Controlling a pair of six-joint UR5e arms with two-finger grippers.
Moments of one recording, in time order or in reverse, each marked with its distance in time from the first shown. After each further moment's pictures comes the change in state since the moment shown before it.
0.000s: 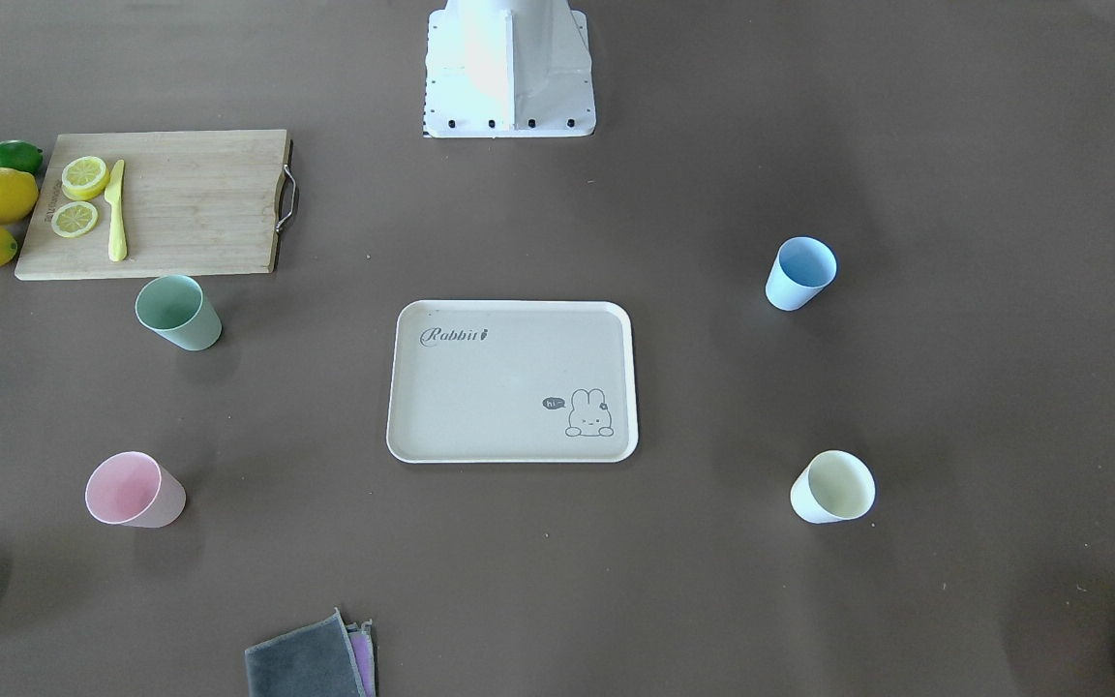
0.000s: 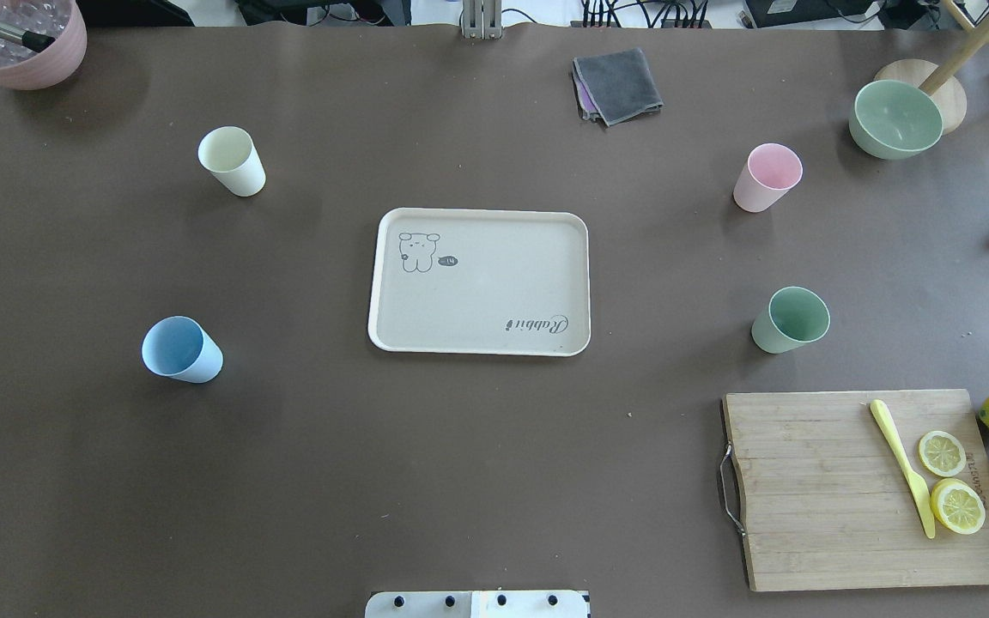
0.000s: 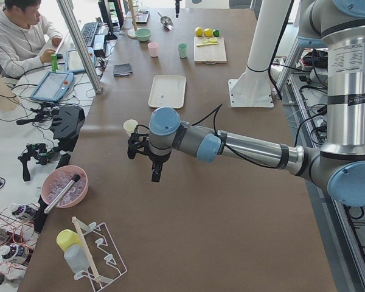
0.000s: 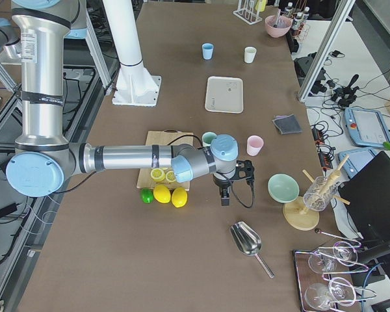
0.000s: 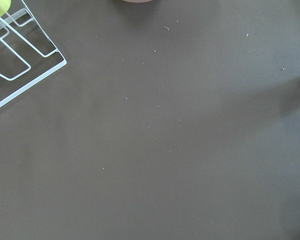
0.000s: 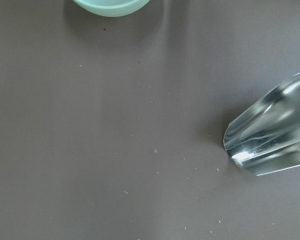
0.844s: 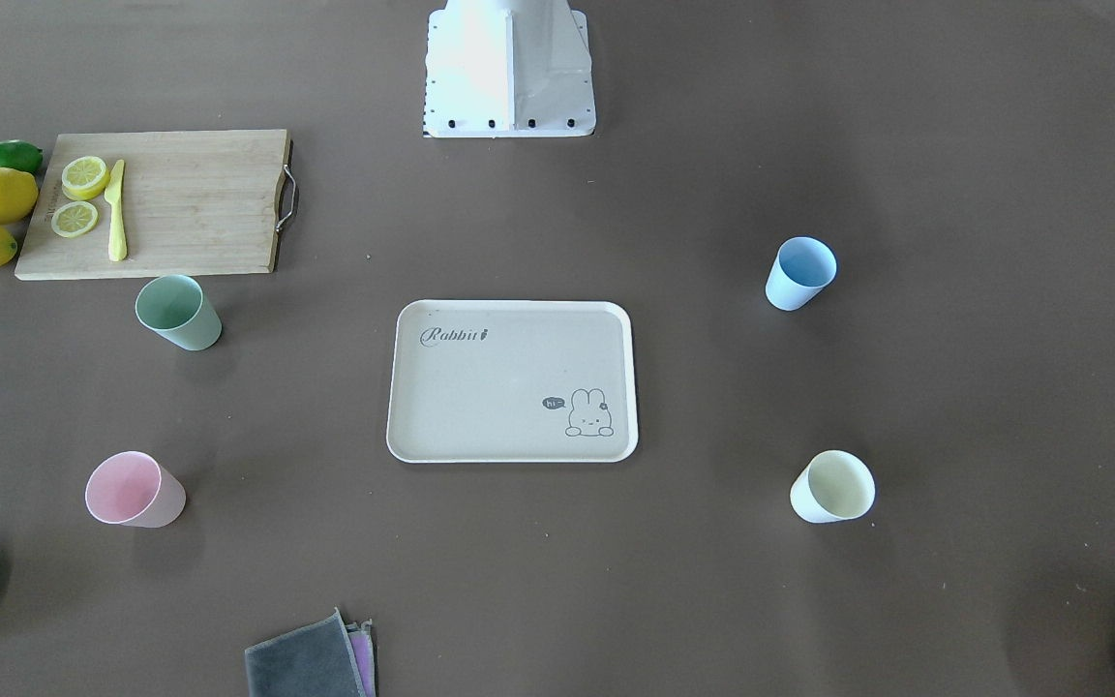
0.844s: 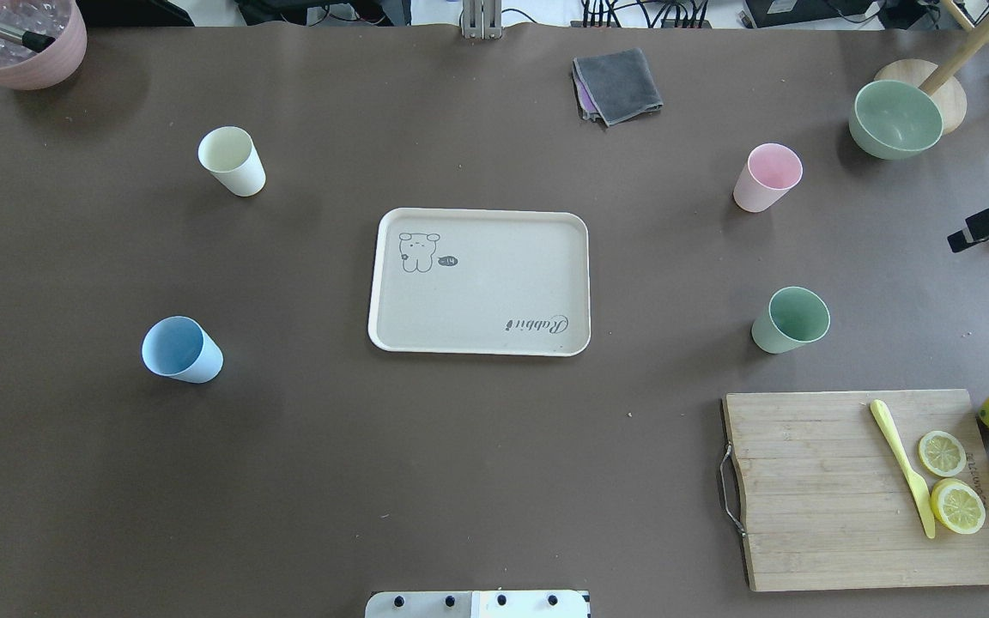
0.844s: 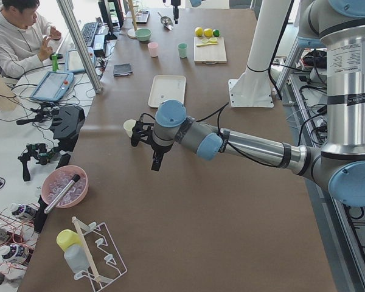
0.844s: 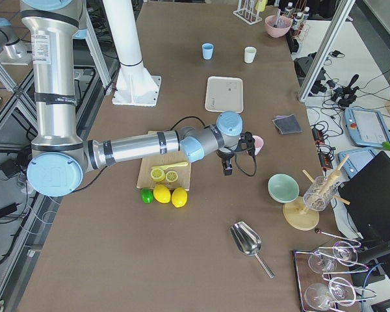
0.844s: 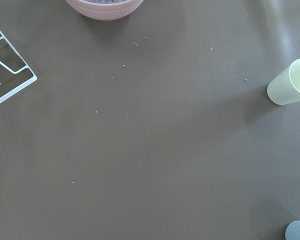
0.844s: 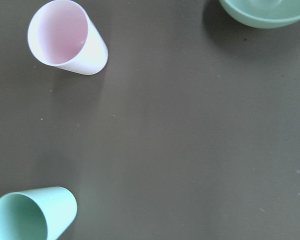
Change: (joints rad) left arm 0.041 0.007 -0.007 -0.152 -0.015 -0.019; right arm -0.144 0.080 0.104 0.001 0.101 0.157
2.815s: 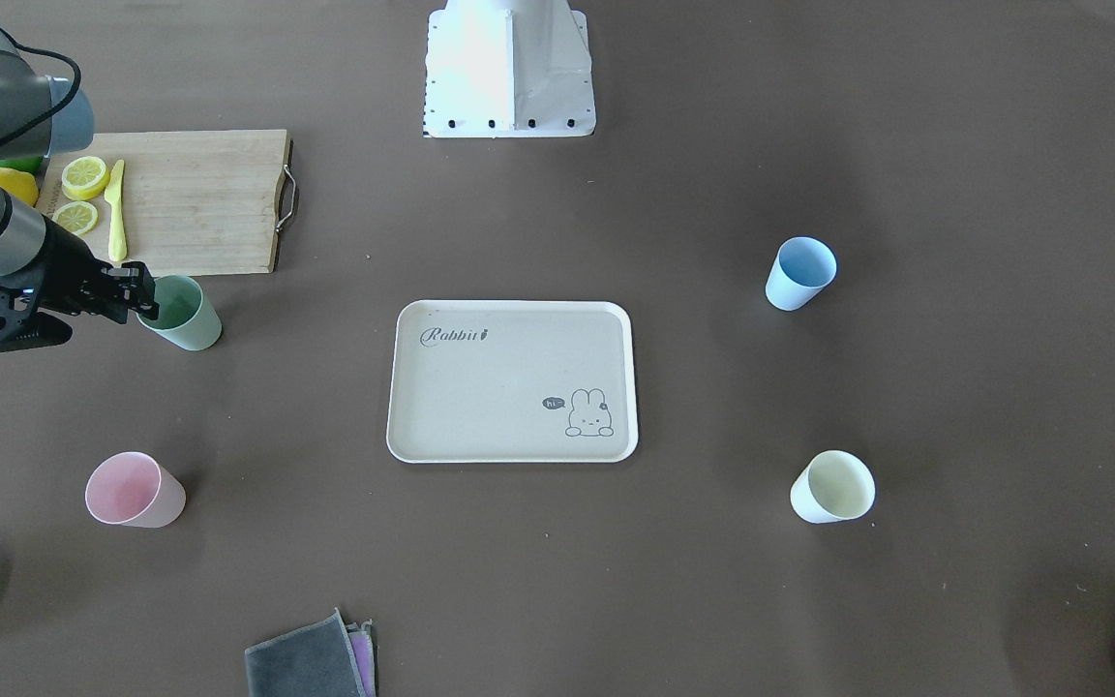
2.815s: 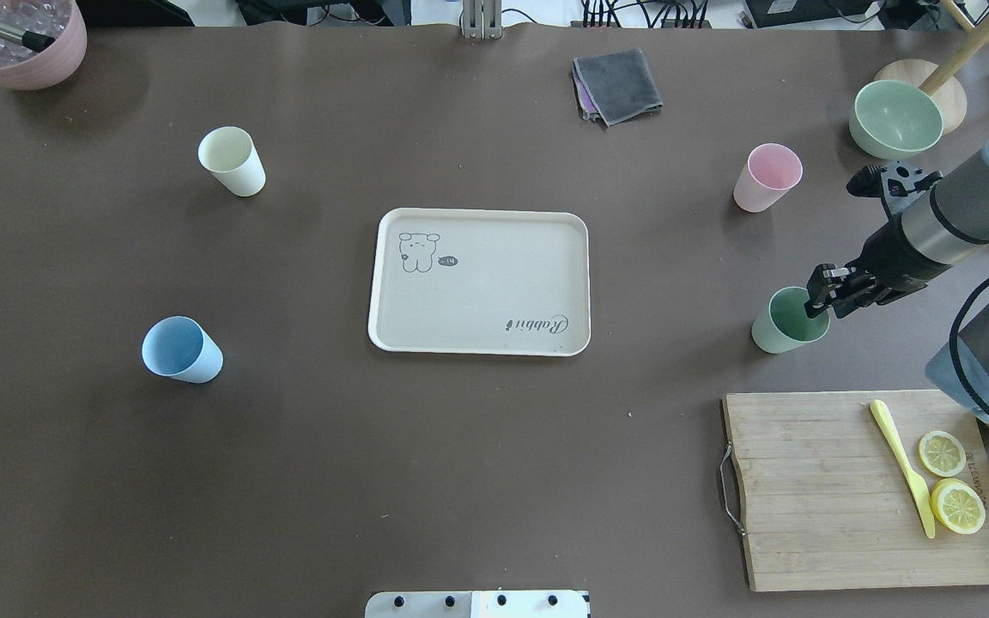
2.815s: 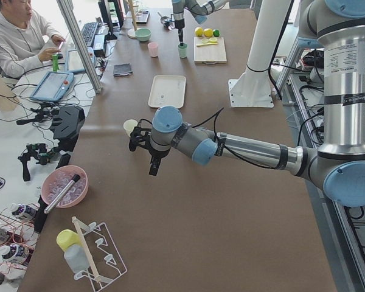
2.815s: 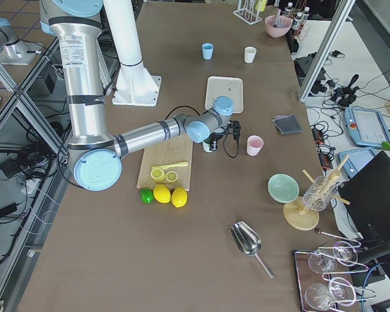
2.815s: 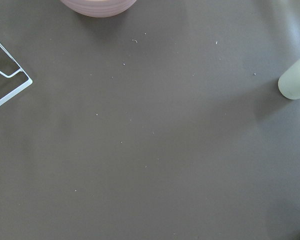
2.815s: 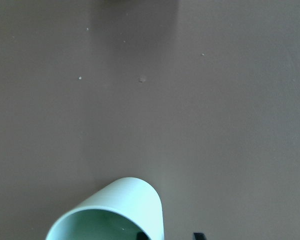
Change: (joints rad) left arm 0.025 -0.013 0.051 -0.041 0.037 -0.012; right arm -0.295 0.073 -0.022 -0.001 -0.111 0.335
